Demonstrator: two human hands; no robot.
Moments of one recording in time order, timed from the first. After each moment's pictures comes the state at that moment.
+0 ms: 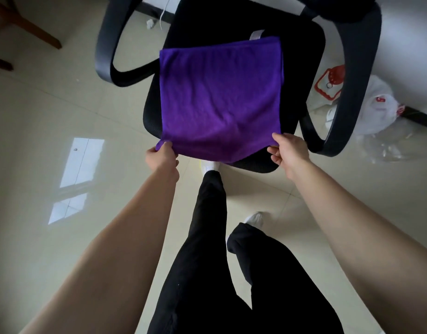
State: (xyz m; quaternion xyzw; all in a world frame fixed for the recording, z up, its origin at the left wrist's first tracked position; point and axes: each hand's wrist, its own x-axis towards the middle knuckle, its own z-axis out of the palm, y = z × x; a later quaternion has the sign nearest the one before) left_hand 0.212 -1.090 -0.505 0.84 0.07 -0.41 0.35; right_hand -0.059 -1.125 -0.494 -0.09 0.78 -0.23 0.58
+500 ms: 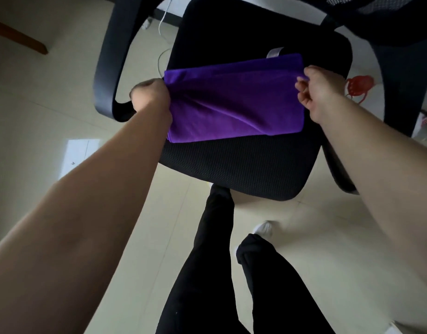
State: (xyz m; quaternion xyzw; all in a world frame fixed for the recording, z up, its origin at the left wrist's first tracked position) left_hand 0.278 -1.302 -0.529 0.87 -0.06 -0.38 0.32; right_hand -0.034 -1.324 -0.517 -0.11 0.78 -0.30 0.54
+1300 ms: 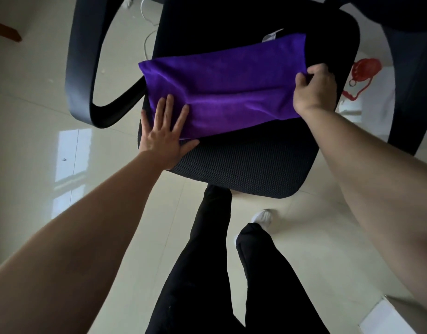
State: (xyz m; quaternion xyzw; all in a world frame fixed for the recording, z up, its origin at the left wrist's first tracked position) left_hand 0.284 -1.210 -0.575 0.60 -0.75 -0.18 -0.21; right_hand -0.043 -1.311 -0.568 -0.45 0.85 -0.04 0.27
